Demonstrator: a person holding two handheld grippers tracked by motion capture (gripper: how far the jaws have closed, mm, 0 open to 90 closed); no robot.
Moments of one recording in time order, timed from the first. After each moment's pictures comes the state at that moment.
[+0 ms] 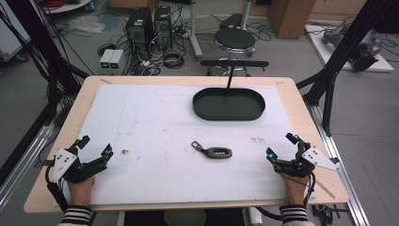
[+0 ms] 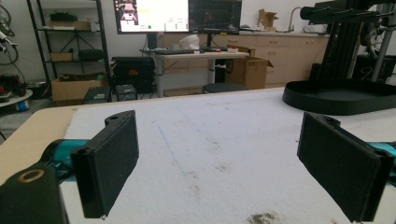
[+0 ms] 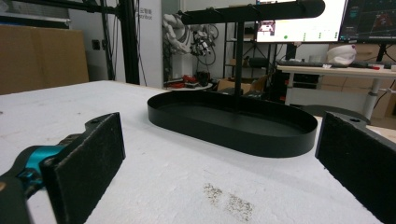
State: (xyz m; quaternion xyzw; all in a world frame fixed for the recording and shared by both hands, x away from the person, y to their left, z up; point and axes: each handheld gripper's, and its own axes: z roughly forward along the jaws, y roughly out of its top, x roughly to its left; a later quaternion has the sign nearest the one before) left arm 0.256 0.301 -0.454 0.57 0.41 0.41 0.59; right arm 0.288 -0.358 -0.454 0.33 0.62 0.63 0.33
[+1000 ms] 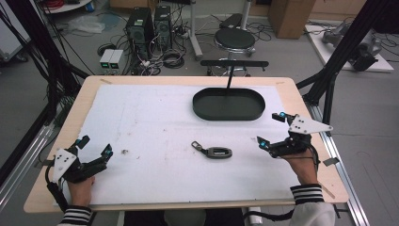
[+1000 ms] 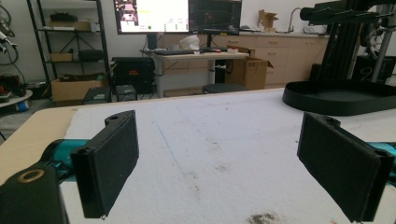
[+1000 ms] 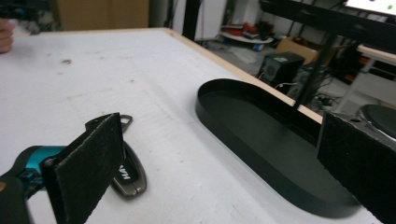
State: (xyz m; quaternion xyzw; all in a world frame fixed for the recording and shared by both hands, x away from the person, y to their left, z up) left arm 0.256 0.301 -0.454 0.57 0.41 0.41 0.59; right arm 0.324 -0.323 -0.359 0.22 0.77 0.54 0.25
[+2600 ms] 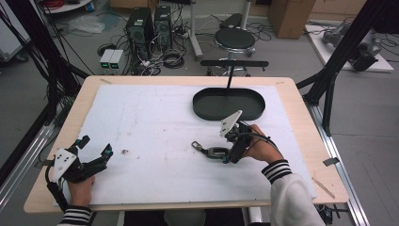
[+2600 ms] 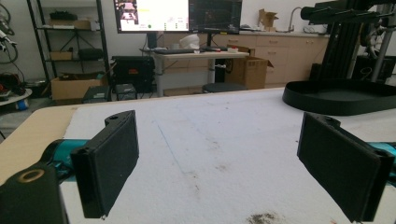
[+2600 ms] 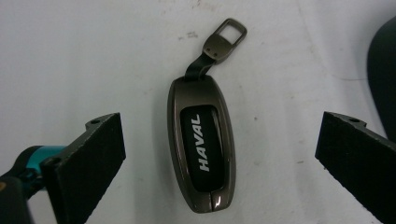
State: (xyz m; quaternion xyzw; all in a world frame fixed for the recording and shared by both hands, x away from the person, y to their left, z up) left arm 0.257 0.301 -0.454 0.57 0.41 0.40 0.59; right arm 0.378 -0.184 -0.390 0.05 0.96 0.27 0.07
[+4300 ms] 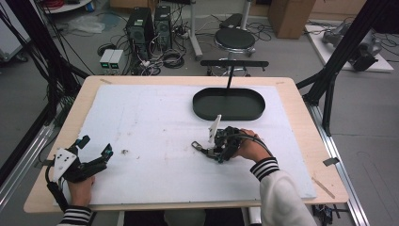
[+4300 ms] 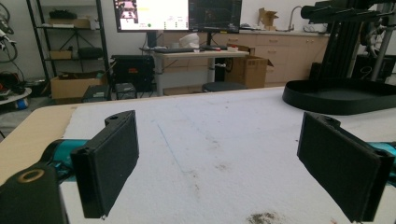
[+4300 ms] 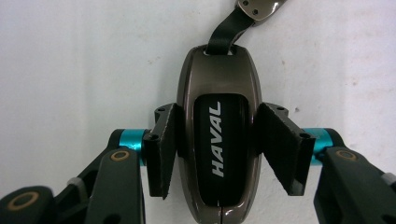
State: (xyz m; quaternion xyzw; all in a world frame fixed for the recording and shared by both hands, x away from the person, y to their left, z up) left arm 0.257 0.301 -0.454 0.57 0.41 0.40 0.58; right arm 0.386 -0.152 -0.408 0.02 0.99 0.15 0.02
